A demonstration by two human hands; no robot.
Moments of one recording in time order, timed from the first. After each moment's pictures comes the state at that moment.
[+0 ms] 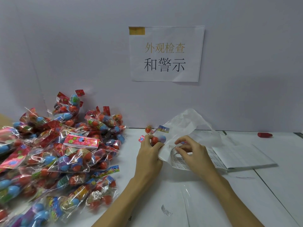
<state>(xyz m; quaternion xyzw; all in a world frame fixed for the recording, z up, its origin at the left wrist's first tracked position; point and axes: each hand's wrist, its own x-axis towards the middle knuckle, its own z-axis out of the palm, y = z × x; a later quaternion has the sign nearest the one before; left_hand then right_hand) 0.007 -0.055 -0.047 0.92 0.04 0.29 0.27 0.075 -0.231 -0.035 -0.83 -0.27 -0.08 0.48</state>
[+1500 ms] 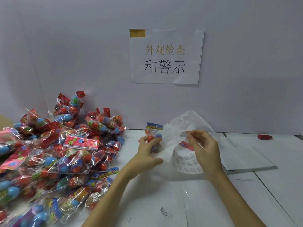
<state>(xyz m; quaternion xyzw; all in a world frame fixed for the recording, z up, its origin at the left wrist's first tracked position) 0.003 -0.028 -0.011 0.86 0.04 0.01 0.50 0.071 -0.235 -0.011 -0.65 -0.17 -0.10 0.73</state>
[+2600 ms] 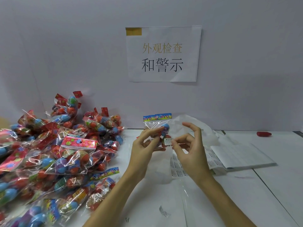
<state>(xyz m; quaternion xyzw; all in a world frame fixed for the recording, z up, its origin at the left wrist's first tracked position) -0.003 -0.054 -0.009 0.62 -0.02 0.23 0.75 0.042 -0.211 -0.014 -0.68 -0.29 -0.15 0.66</state>
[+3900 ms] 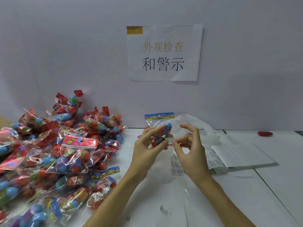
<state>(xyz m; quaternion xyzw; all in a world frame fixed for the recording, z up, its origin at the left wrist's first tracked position) -0.006 -0.059 -0.007 0.65 -0.03 0.24 0.72 0.041 -0.209 -0.016 -0.73 -0.26 -0.18 0.61</state>
